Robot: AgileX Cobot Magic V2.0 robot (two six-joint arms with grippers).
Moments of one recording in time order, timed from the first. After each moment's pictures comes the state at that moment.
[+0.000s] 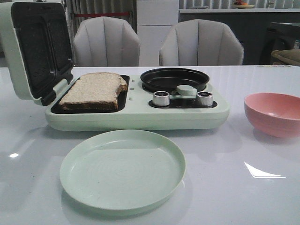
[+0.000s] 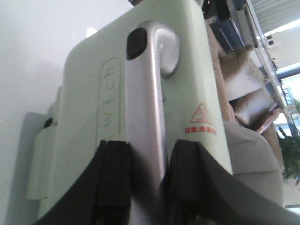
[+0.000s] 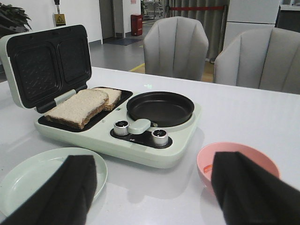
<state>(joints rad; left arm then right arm) 0.26 1.78 -1.30 -1.47 0.99 0.79 0.42 0.00 -0.23 -0.01 0.32 0.05</state>
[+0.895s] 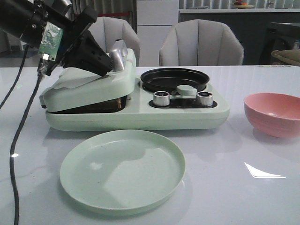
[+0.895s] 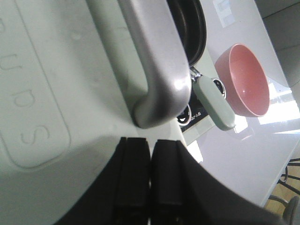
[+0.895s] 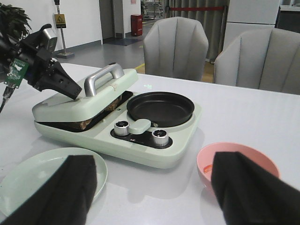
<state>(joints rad) -0.20 1.90 -1.32 -1.19 0.86 0.83 0.42 0.00 -0.23 -0.01 0.32 0.05</state>
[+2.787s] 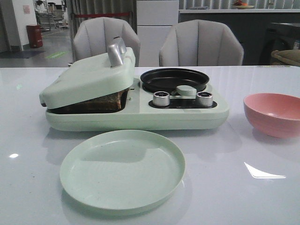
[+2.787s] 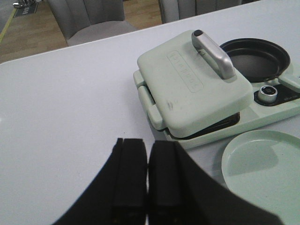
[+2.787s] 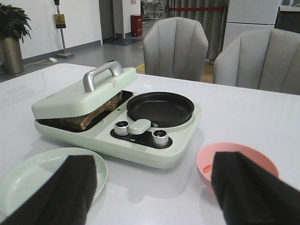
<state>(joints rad) -0.20 0.48 -0.73 -0.07 0.69 0.17 0.42 0.00 -0.23 -0.01 0.32 0.05</state>
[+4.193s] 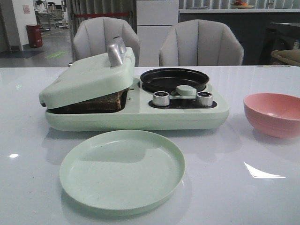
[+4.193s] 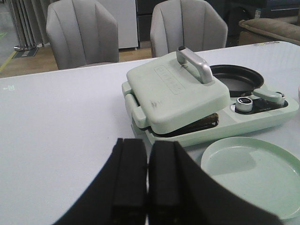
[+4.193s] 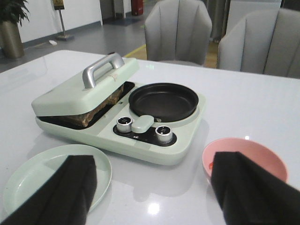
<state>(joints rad) -0.20 0.01 -0.41 -0.14 0.65 0.14 0.42 0.25 -0.36 0.02 0.31 0.06</state>
